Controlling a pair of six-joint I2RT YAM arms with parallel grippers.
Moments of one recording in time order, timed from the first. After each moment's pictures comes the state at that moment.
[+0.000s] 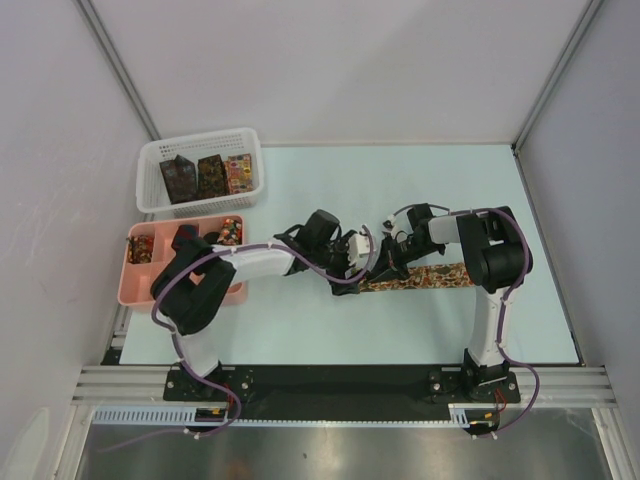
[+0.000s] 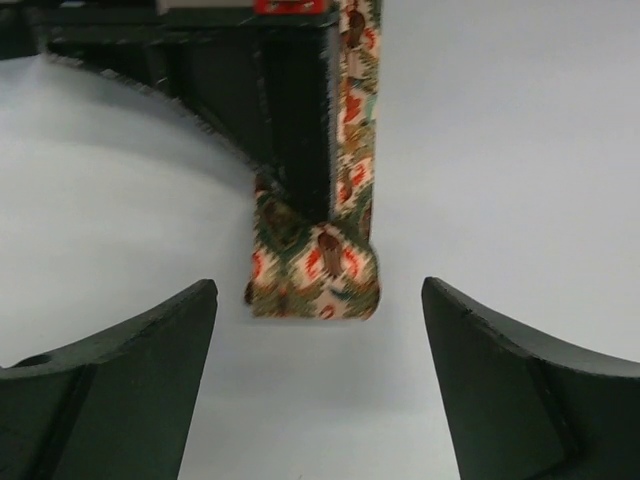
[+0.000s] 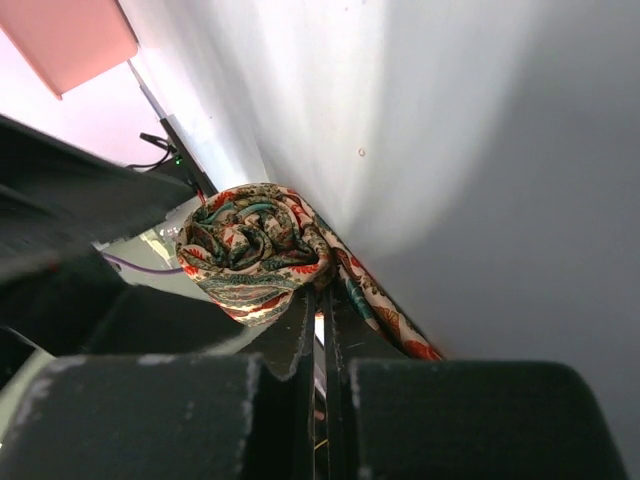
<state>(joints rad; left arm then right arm) -0.73 1.79 1.04 -0.06 0.58 0.45 0.24 2.06 1.09 -0.44 -0.99 0.32</state>
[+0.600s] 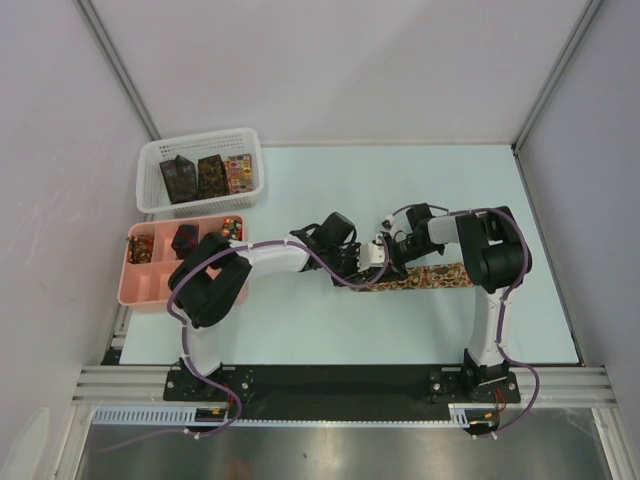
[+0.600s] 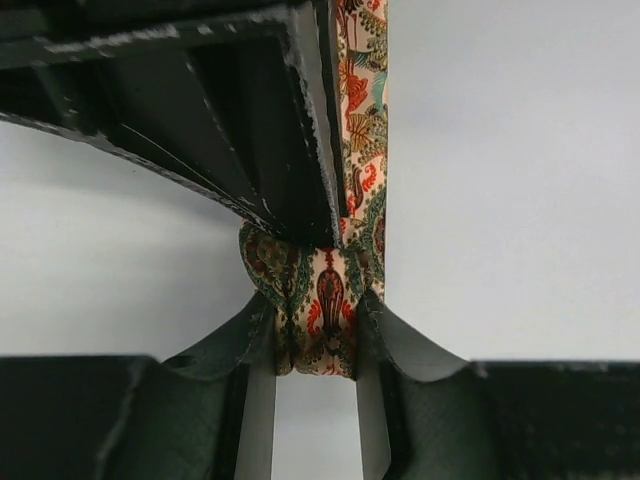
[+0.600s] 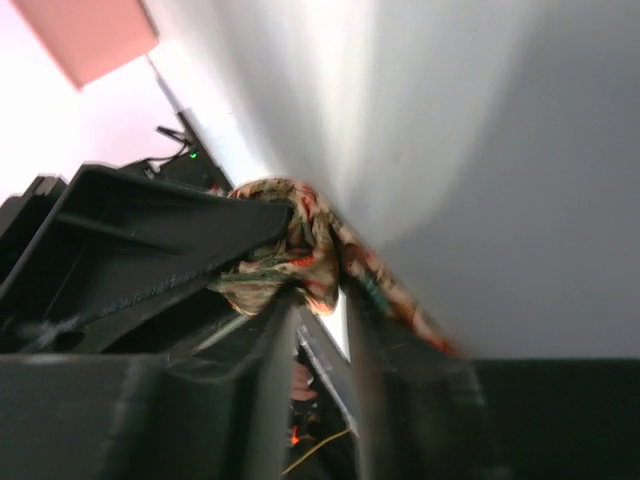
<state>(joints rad) -0.80 1.90 1.16 -0.19 0.47 0.58 0.25 2.07 1.10 -0.42 -1.03 0.33</state>
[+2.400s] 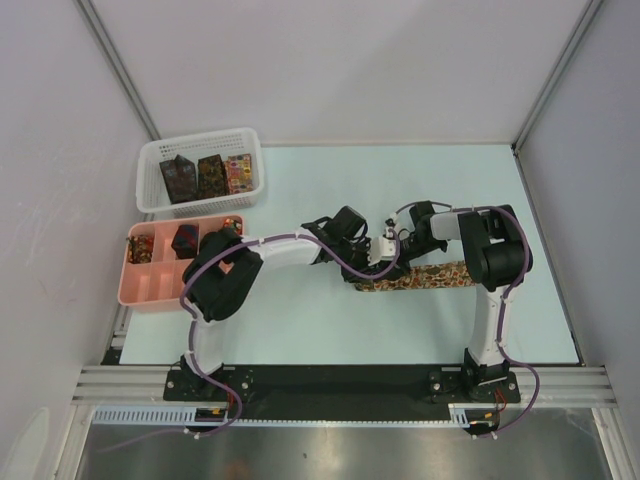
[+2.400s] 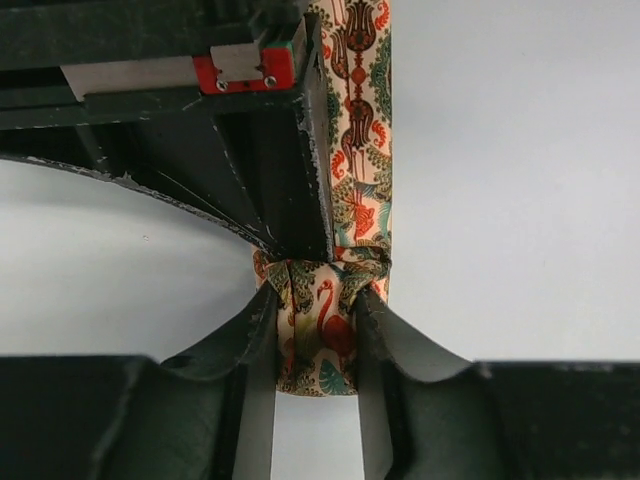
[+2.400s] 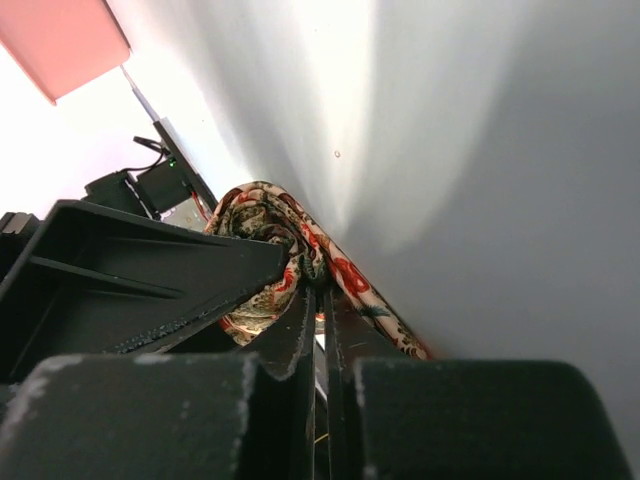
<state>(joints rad) -0.81 2.00 1.31 -0.27 0.52 0.54 0.23 2.08 1.14 -0.50 -0.97 0.28</state>
